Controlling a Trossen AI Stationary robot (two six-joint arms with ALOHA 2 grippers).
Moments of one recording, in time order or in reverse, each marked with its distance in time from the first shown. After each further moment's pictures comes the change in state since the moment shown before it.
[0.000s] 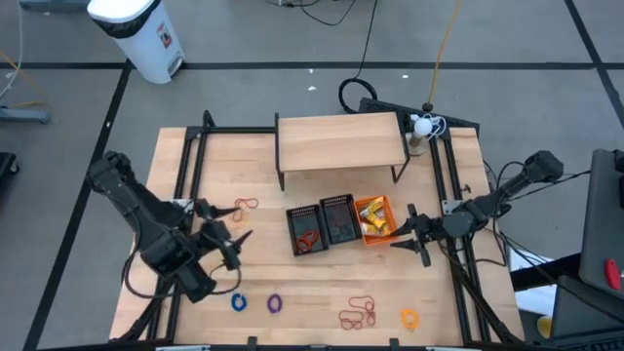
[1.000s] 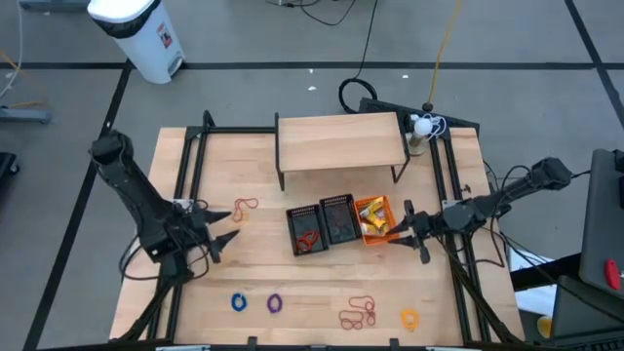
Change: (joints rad) left arm -0.203 -0.342 -0.833 0.636 -0.166 -0.342; right arm -0.122 0.008 0.000 0.132 -0.134 -0.144
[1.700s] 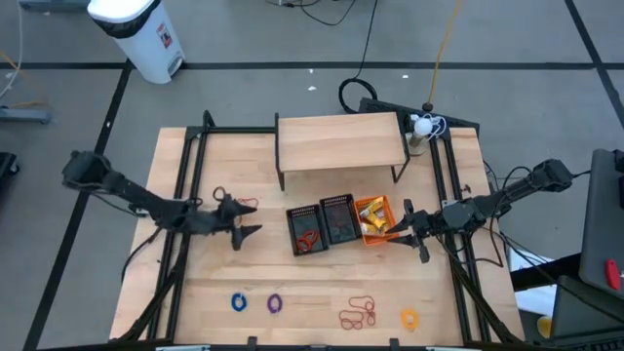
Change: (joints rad) left arm 0.724 -0.083 -0.380 1.271 0.801 1.026; right arm -0.027 0.000 0.000 0.007 -0.027 0.000
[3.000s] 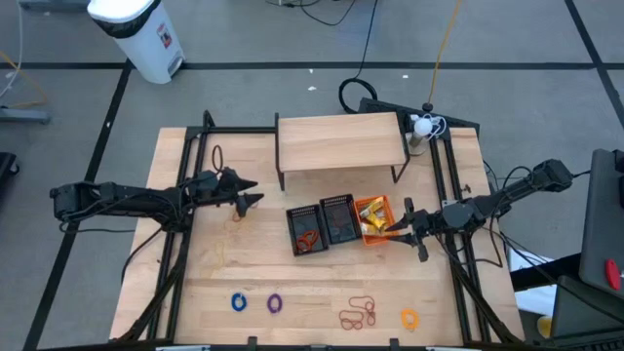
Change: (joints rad) left arm 0.674 0.003 0.000 0.061 0.545 0.072; right arm 0.001 0.000 0.000 0.002 0.035 -0.024
